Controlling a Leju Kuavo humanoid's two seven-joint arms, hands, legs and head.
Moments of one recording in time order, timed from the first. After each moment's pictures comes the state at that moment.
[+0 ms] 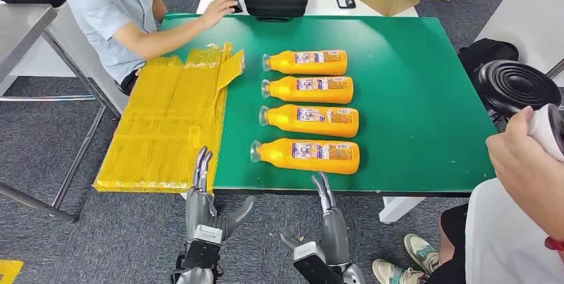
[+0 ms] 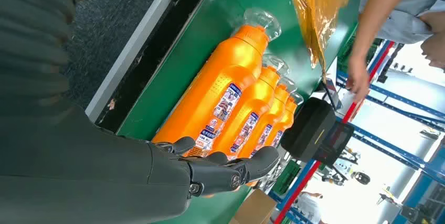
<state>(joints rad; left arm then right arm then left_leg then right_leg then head) 0.01 -0.19 -0.46 -1.26 -0.11 0.70 -0.67 0.07 0.08 0.61 -1.28 0.27 -0.60 -0.67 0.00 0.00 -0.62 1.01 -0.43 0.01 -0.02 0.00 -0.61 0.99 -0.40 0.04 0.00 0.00</state>
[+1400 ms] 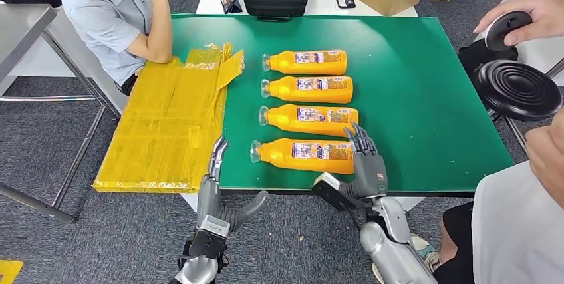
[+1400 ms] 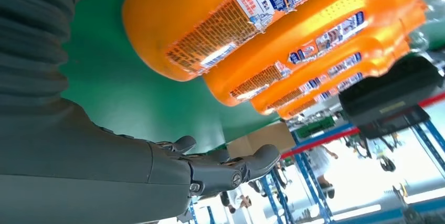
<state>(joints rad) -0.07 -0.19 -0.50 -1.23 -0.10 0.59 -0.67 -0.33 0.00 0.39 -0.91 0.76 -0.54 -0.44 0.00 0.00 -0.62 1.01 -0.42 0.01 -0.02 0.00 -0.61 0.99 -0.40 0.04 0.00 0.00</state>
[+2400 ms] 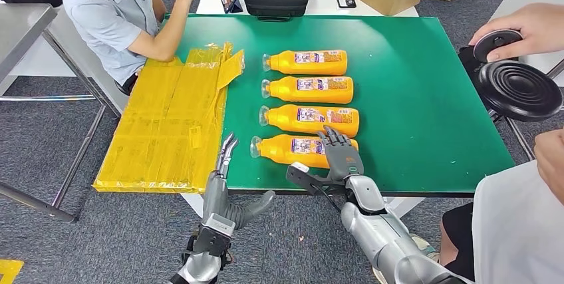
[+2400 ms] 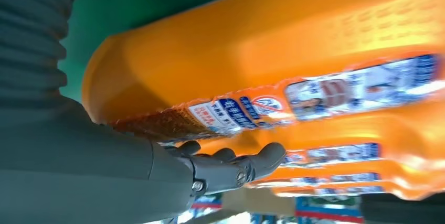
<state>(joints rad) -0.09 -0.19 -0.51 -1.21 -0.12 0.54 -0.67 -0.57 0.09 0.50 -0.55 0.99 -0.39 -0.15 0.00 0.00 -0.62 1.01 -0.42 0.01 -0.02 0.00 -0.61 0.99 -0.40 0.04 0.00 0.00</state>
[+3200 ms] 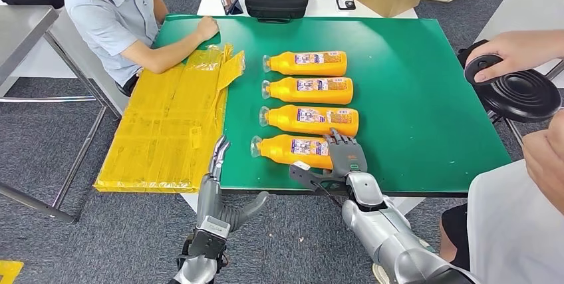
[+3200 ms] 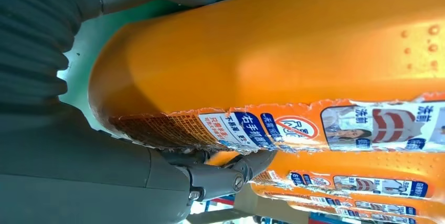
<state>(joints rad) -0.05 -0.21 -0.45 -1.24 -0.16 0.54 -0.67 -0.60 0.09 0.53 -0.49 1.04 -0.29 -0.06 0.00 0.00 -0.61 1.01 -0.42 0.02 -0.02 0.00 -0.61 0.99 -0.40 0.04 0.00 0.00</state>
